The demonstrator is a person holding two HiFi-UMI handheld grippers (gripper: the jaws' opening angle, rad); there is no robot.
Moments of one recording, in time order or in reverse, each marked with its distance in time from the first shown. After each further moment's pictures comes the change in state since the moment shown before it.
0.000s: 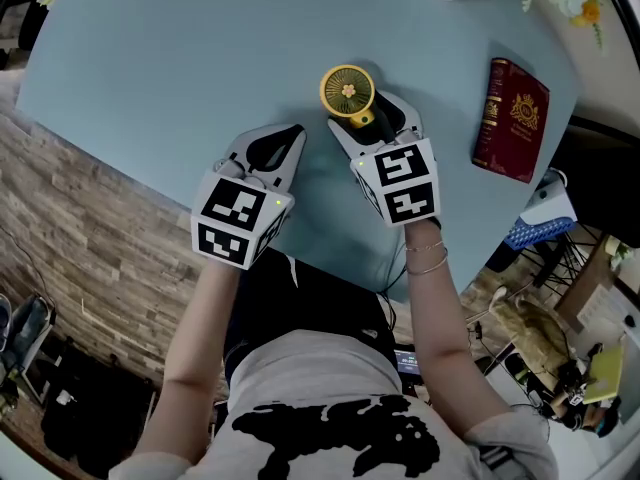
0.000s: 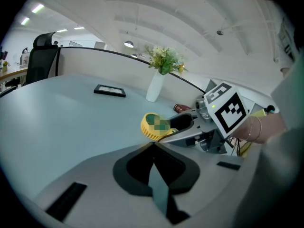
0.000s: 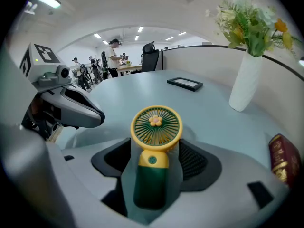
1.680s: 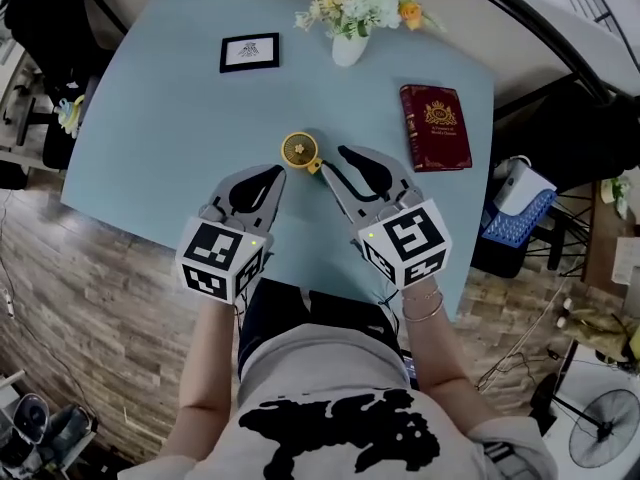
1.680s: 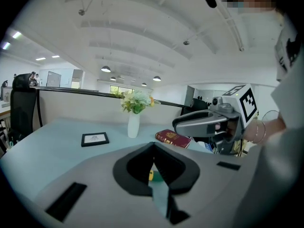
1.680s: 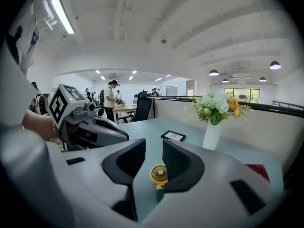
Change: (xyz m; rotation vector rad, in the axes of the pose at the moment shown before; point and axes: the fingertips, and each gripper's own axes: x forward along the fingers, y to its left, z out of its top) left arm -0.095 -0.079 0.118 0.277 -0.219 -0.110; right arm -0.205 0.032 0.112 0.060 -0.509 -0.122
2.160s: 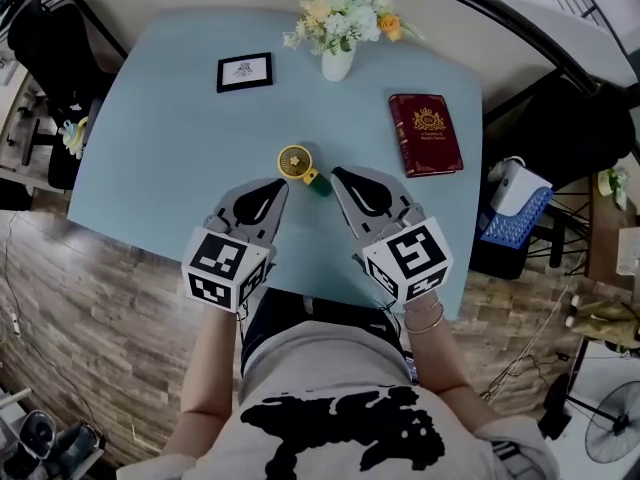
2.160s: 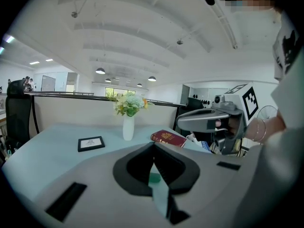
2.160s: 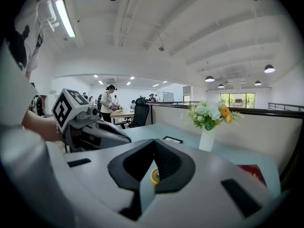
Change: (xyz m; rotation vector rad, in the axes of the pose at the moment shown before) left arm -0.004 -0.021 0.012 0.059 -0.002 -0.039; right arm -0.032 0.004 0.015 0.005 -0.082 -0.039
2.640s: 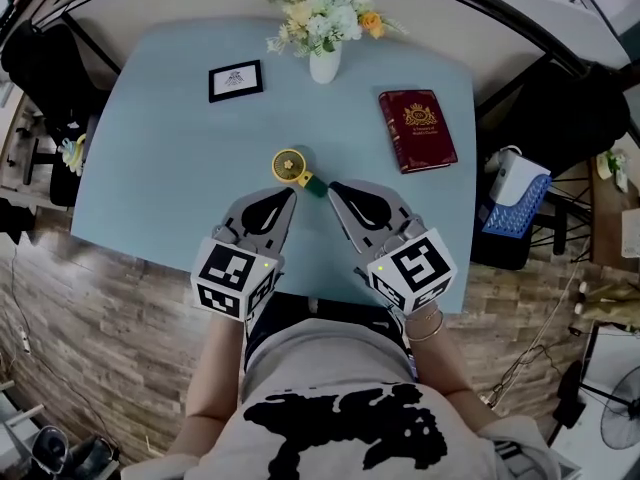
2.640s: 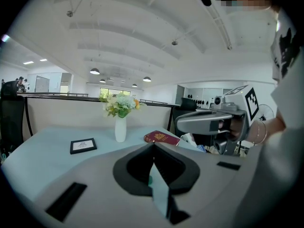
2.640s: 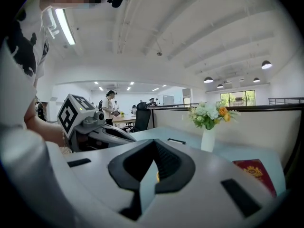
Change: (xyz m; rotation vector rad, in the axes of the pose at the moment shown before) left arm 0.006 -0.028 0.003 0.027 -0.005 -0.056; right arm -0.025 0.010 0.002 0.042 -0.058 0.016
